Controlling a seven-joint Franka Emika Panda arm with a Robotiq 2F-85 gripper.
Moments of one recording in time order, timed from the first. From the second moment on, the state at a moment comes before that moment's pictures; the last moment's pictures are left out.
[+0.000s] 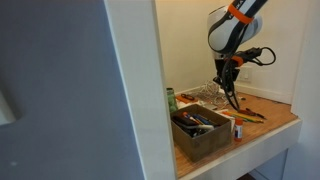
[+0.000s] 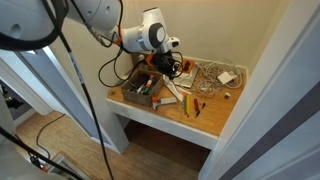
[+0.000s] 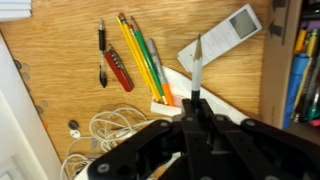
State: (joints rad) arm 0.08 0.38 -0.13 -1.86 -0.30 2.32 0.19
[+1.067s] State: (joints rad) arm 0.10 0.51 -0.23 -1.86 -0.66 2.39 0.45
